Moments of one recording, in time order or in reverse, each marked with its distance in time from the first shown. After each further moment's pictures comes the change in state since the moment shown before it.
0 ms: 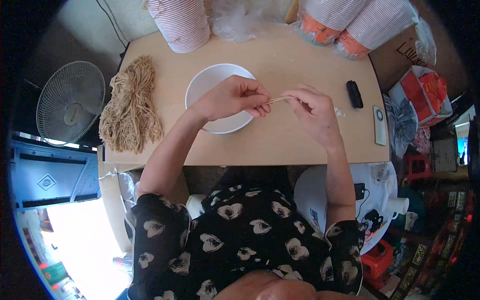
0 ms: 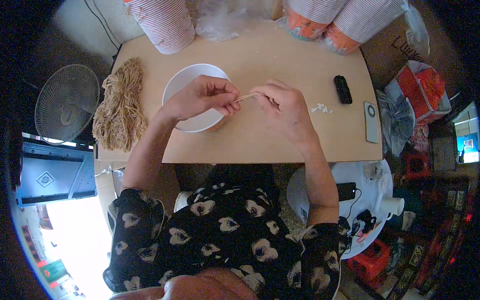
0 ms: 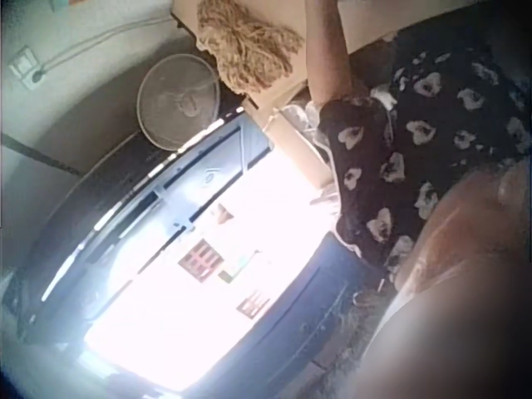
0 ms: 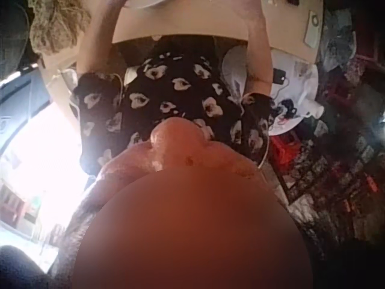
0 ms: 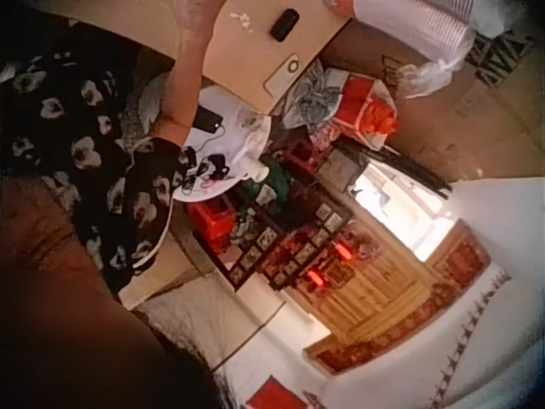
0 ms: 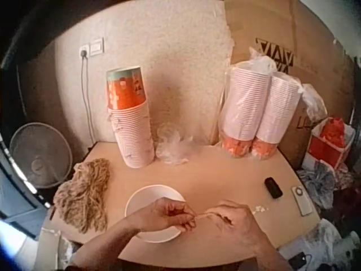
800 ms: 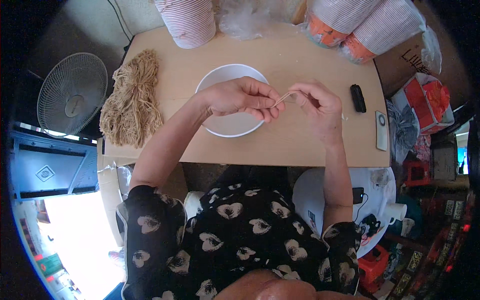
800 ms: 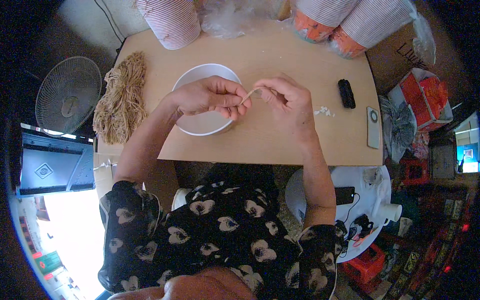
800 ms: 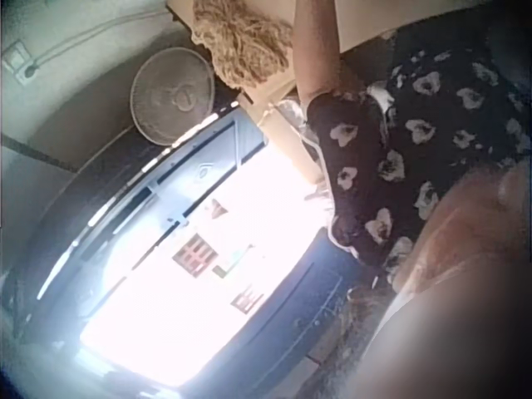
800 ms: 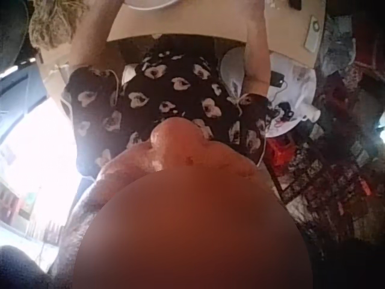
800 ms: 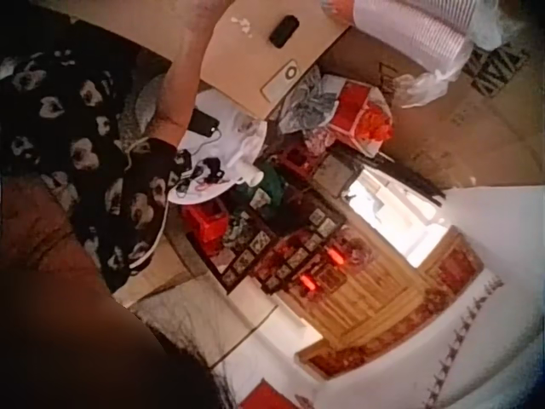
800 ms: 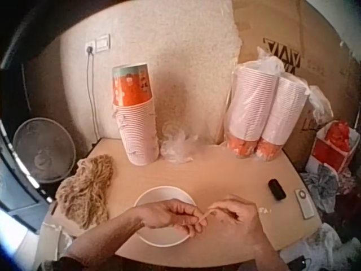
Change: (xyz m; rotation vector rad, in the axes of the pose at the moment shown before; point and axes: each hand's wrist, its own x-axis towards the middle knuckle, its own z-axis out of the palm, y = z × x) left_hand 0.006 0.000 -0.007 -0.132 -0.231 -0.132; right_hand 0.007 0.005 0.005 0.132 0.093 -0.120
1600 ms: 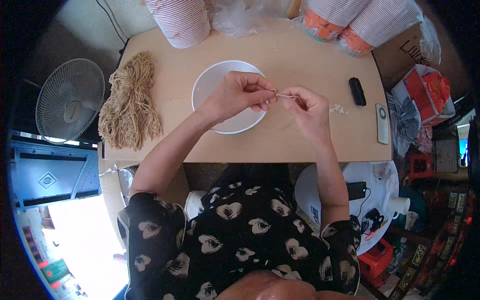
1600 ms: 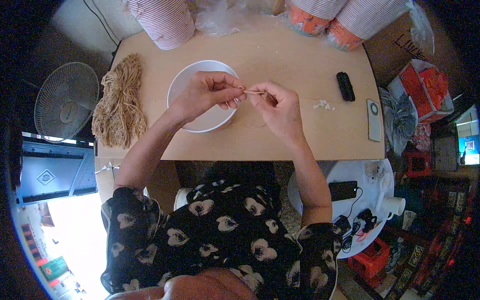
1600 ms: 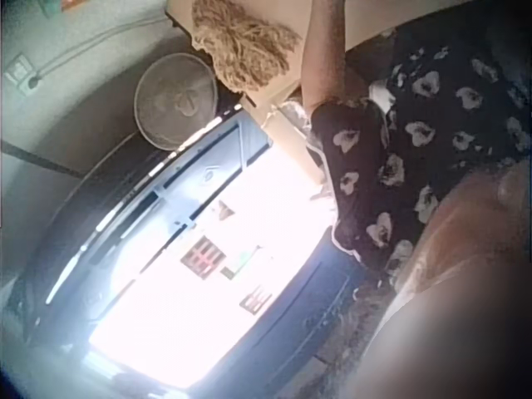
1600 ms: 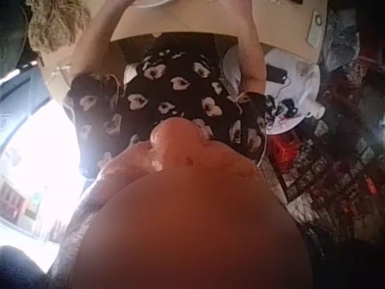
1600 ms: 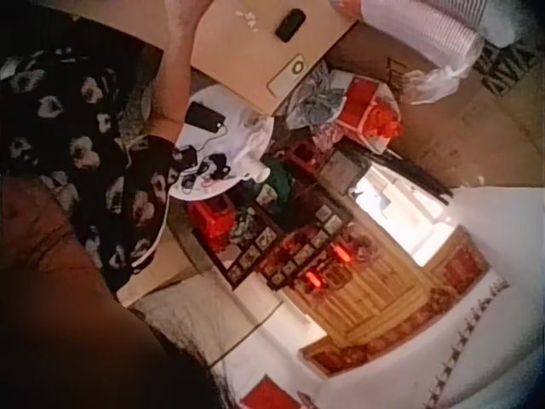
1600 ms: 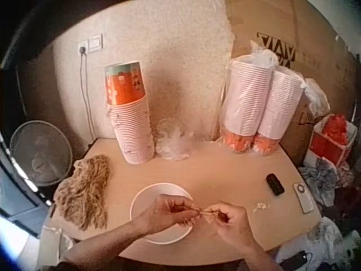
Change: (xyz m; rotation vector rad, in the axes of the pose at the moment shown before) left_hand 0.005 -0.010 0.023 0.151 0.458 0.174; right_hand -0.023 0.017 0.024 0.229 0.073 0.374
